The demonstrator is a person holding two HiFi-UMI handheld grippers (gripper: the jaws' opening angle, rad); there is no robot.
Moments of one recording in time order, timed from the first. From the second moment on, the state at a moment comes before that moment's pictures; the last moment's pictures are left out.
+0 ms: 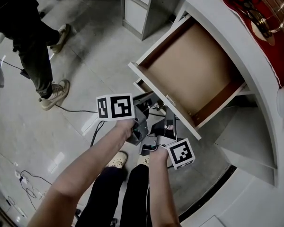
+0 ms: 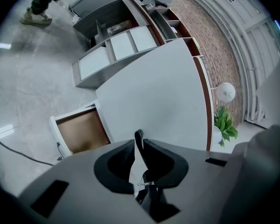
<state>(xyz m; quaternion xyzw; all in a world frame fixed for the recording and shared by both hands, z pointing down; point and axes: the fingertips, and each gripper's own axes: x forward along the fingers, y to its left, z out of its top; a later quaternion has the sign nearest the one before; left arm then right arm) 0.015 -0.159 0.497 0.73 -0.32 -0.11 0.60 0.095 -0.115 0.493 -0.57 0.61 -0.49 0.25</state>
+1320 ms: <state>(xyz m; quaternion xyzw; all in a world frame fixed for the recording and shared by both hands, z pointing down) -0.023 -0.060 0.422 0.79 -0.31 -0.03 0.53 0.041 -0.044 0.427 -0.55 0.67 -0.49 0.13</state>
